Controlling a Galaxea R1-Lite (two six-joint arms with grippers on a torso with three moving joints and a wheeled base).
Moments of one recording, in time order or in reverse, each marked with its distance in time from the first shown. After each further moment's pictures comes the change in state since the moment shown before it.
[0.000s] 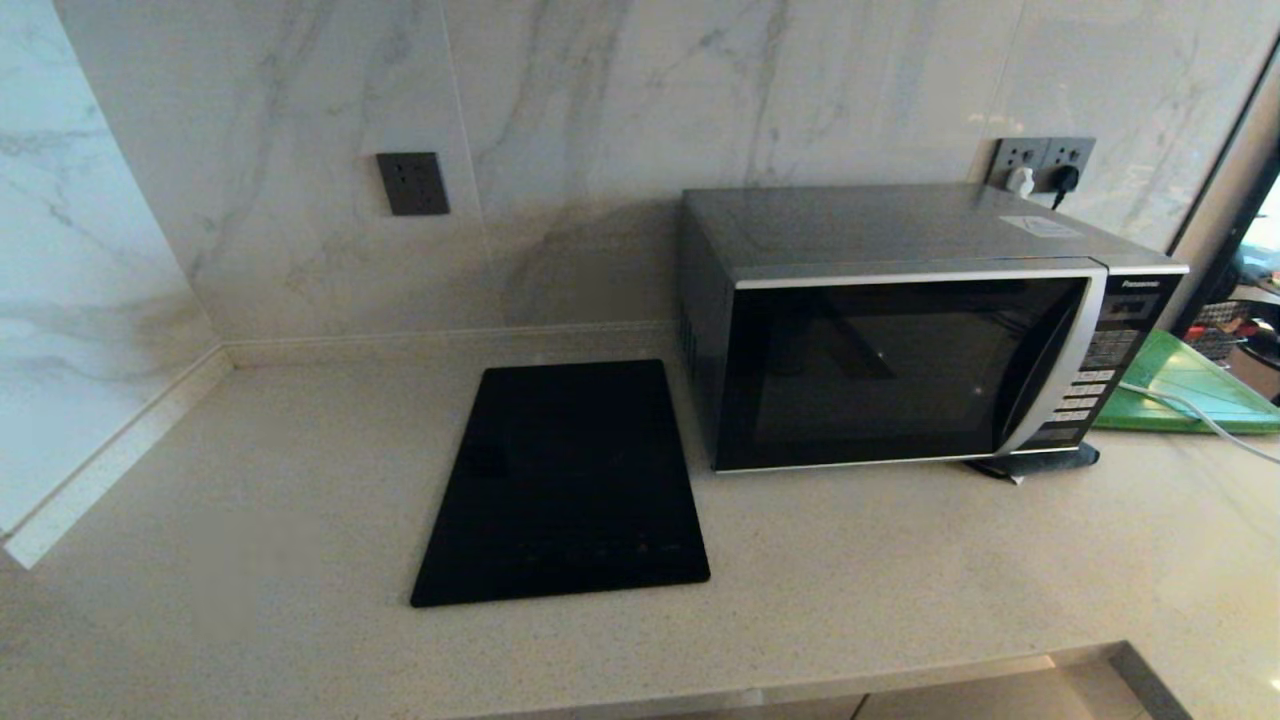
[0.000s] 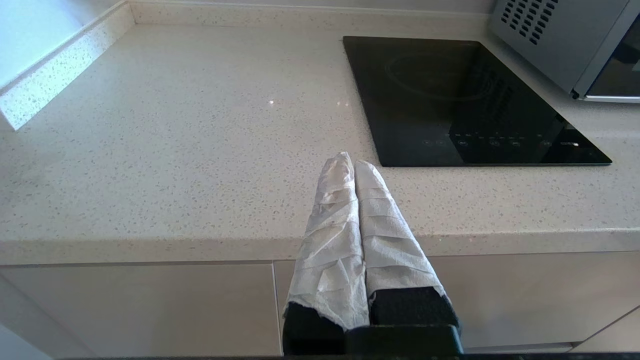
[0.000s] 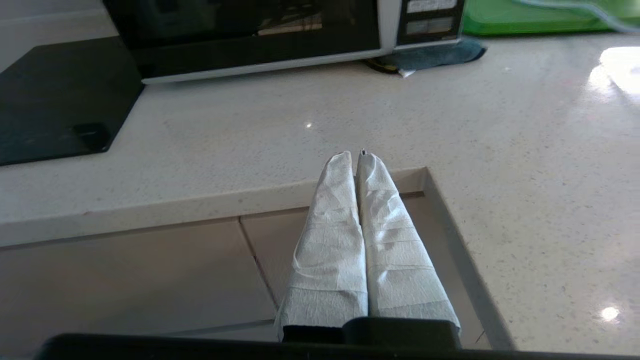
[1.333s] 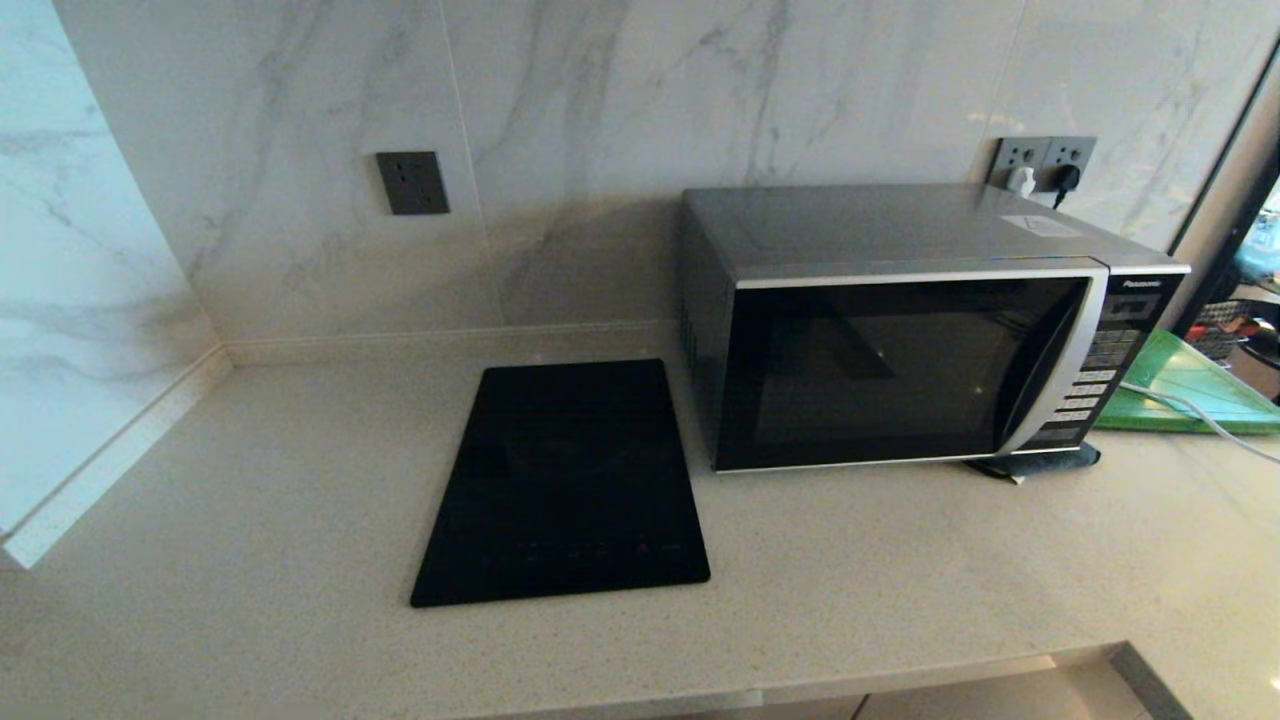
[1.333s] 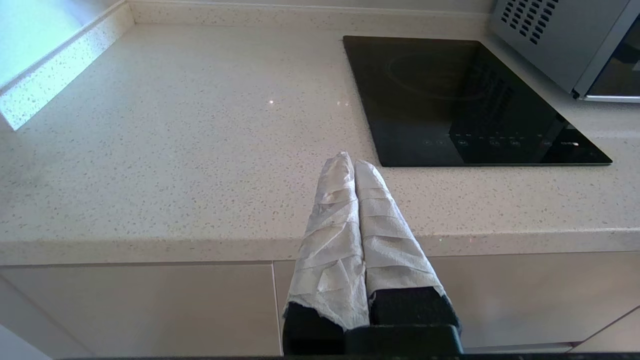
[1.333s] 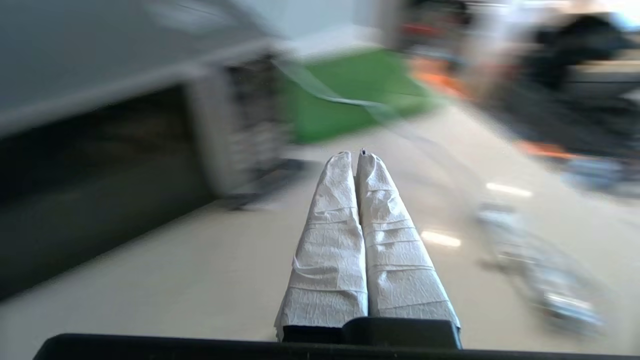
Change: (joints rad) left arm 0.000 0.000 0.000 0.000 0.000 0.000; right arm -0.006 0.954 -1.078 0.257 -0.555 -0.044
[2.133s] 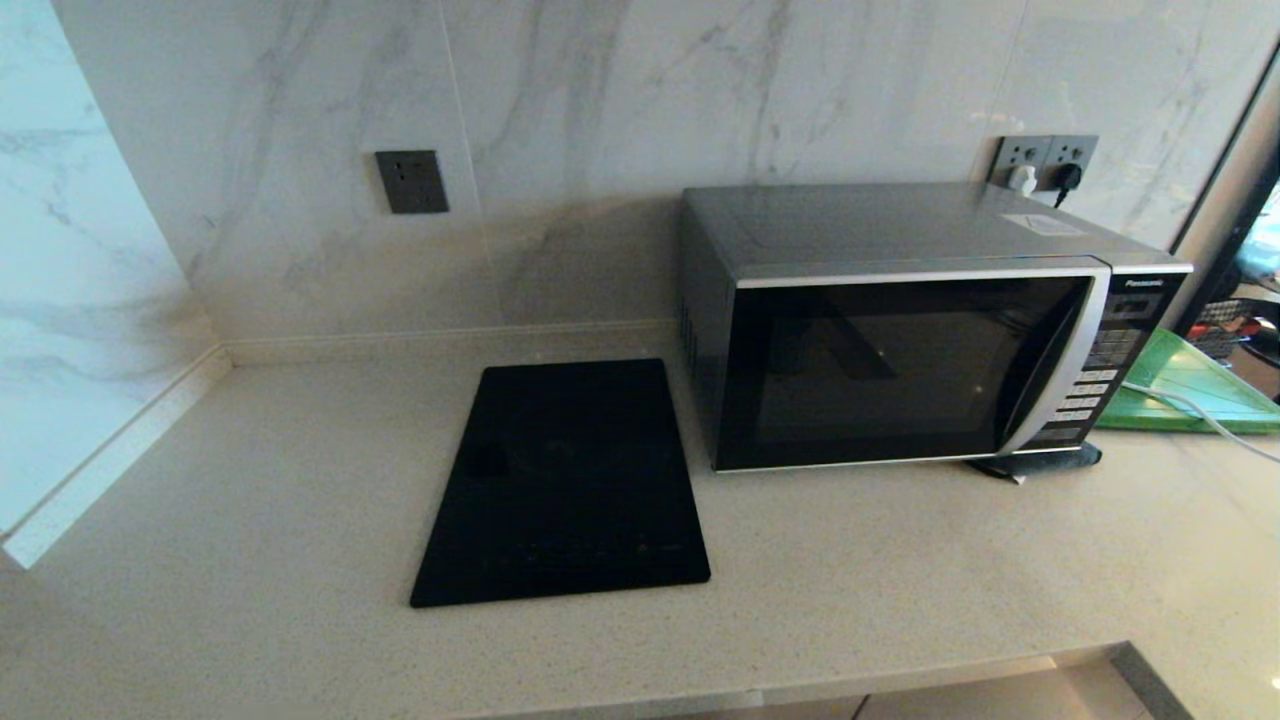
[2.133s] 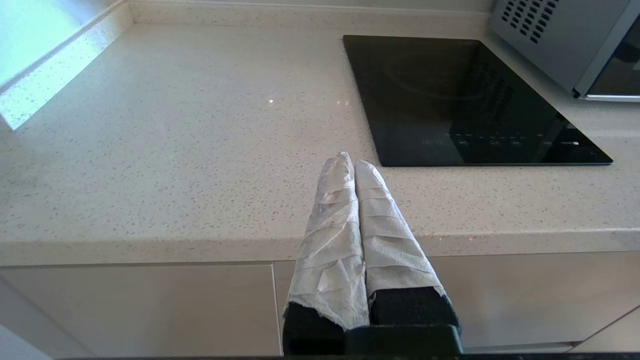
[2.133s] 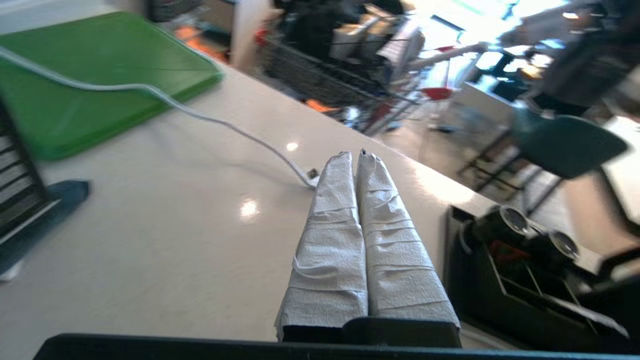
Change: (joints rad) left arm 0.000 0.000 0.000 0.000 0.000 0.000; right arm 0.064 0.250 0.102 -0.188 -0.658 -0.006
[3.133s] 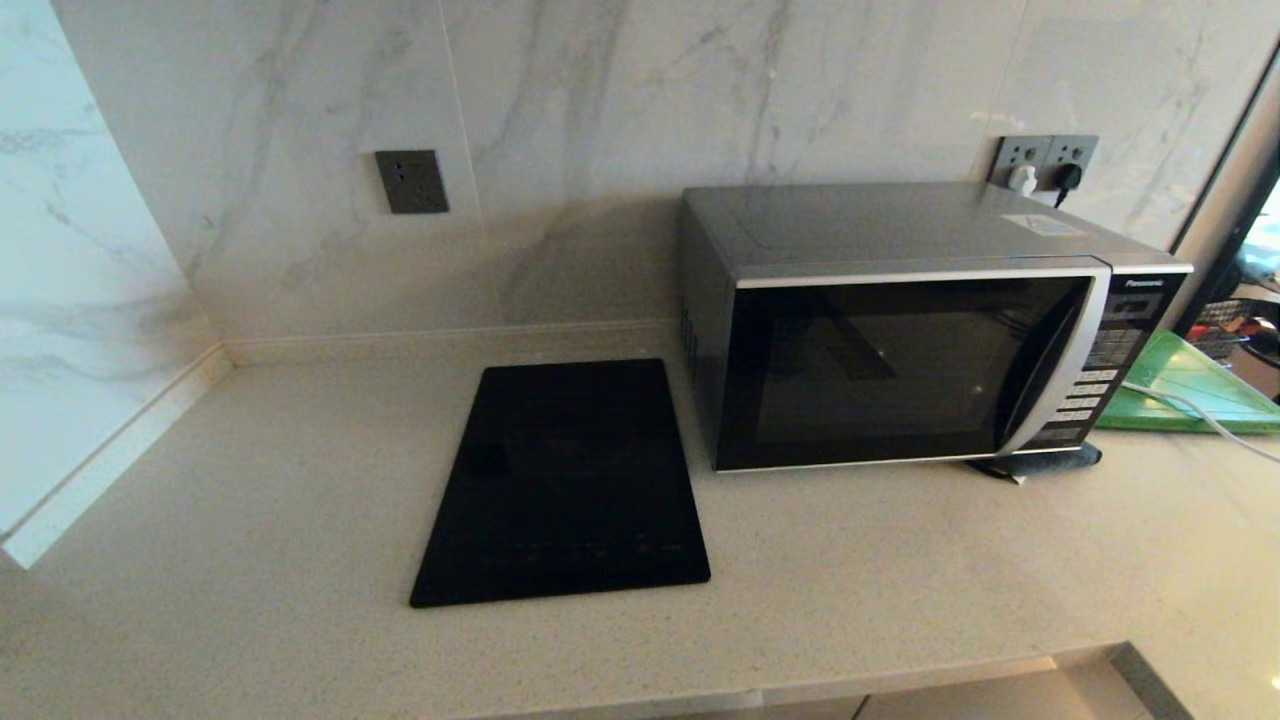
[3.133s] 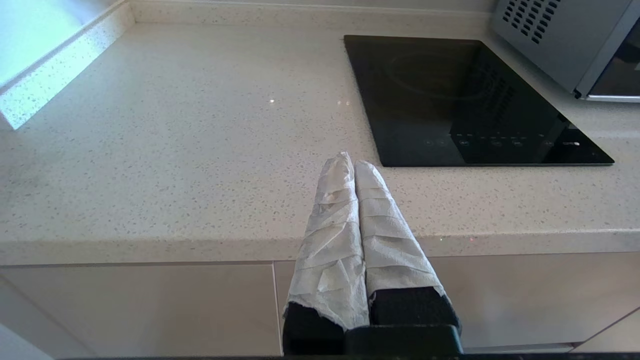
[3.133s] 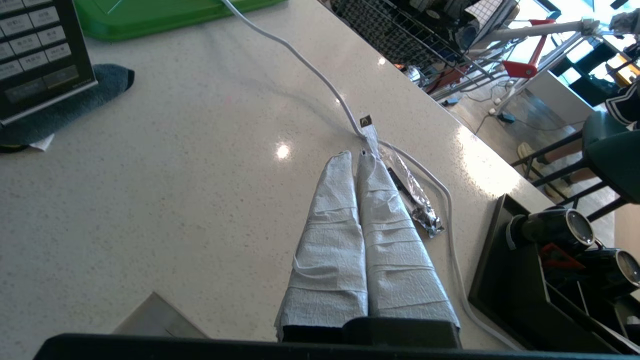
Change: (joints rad) left arm 0.000 0.000 0.000 0.000 0.000 0.000; right arm -0.130 -0.052 0.120 0.076 0.364 -0.011
